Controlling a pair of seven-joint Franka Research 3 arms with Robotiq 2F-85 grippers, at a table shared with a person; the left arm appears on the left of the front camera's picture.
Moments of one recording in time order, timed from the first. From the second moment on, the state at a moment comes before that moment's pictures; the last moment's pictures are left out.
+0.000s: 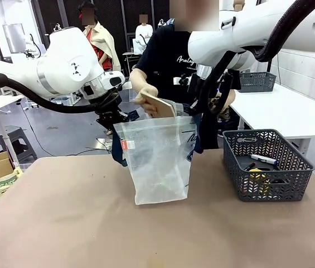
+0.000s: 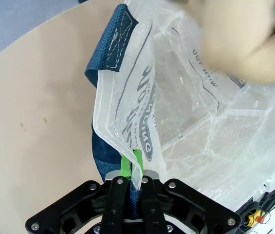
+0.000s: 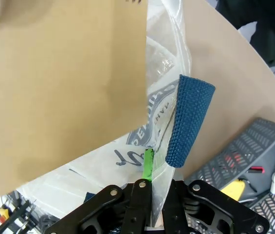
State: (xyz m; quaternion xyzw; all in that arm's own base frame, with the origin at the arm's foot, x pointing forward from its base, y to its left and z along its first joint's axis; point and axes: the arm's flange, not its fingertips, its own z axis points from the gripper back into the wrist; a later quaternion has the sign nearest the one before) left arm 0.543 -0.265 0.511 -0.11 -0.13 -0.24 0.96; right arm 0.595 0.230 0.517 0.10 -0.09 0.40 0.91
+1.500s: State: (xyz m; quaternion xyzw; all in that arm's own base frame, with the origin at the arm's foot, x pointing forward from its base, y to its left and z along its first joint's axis) left arm 0.543 -0.265 0.511 -0.11 -0.13 -0.24 0.96; right arm 0.595 0.231 0.517 0.10 -0.09 0.40 0.91
